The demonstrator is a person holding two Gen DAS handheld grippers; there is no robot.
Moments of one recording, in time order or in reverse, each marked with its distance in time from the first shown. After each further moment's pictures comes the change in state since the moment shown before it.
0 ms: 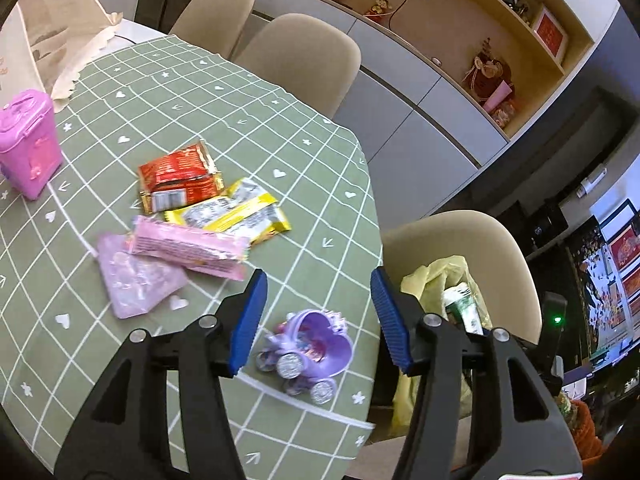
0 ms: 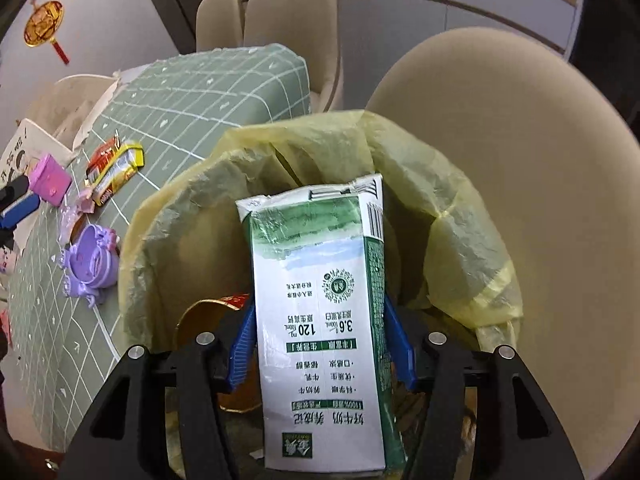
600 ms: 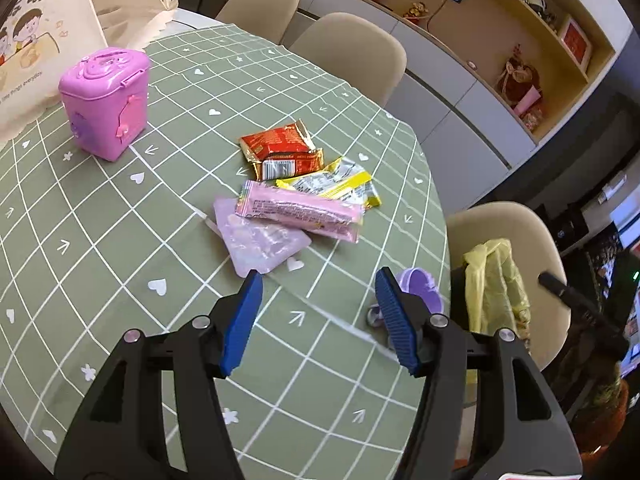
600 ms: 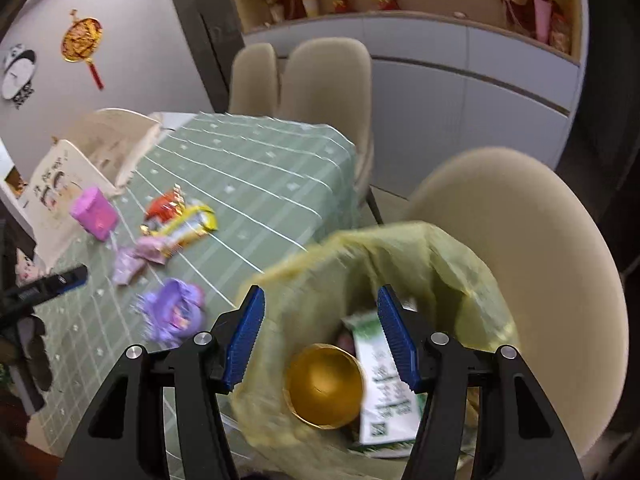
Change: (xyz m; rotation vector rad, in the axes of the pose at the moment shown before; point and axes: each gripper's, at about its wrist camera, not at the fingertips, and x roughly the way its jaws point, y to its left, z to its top) left arm -0.035 0.076 -0.029 -0.026 0.014 0.093; right arm -0.063 0.064 0.026 -0.074 -0.212 0.093
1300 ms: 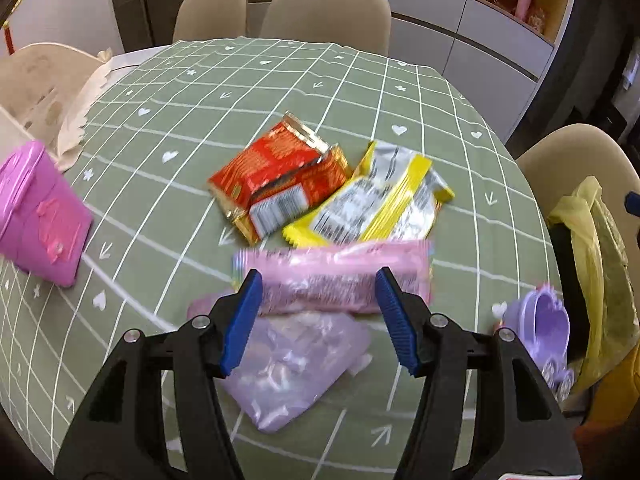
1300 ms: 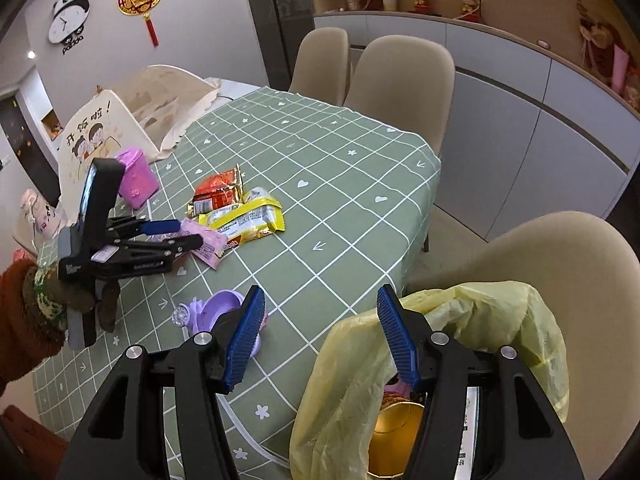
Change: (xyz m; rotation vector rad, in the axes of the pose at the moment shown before) left arm 0.104 -0.005 0.037 0.327 0.074 0.178; right arm 0.050 0.061 0.021 -0.178 0.068 0.087
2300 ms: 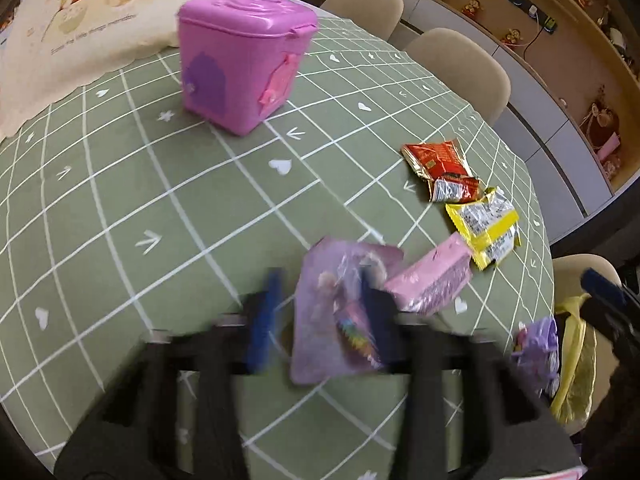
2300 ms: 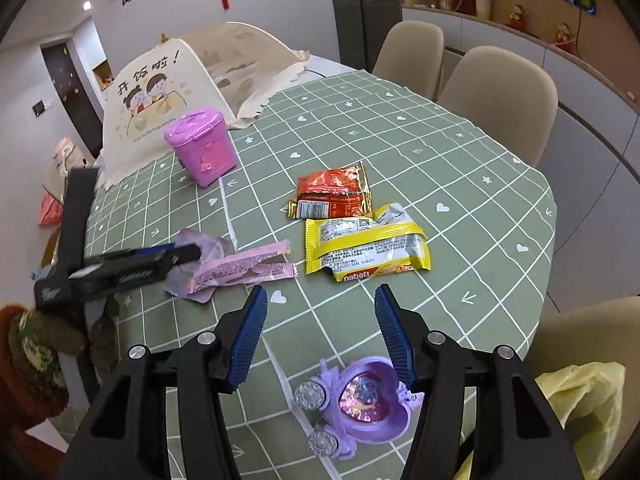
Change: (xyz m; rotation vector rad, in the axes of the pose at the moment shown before) left arm -0.053 0.097 -0.074 -0.523 -0.048 0.072; right arm 0.055 0.125 0.027 -0.212 0.047 0.143
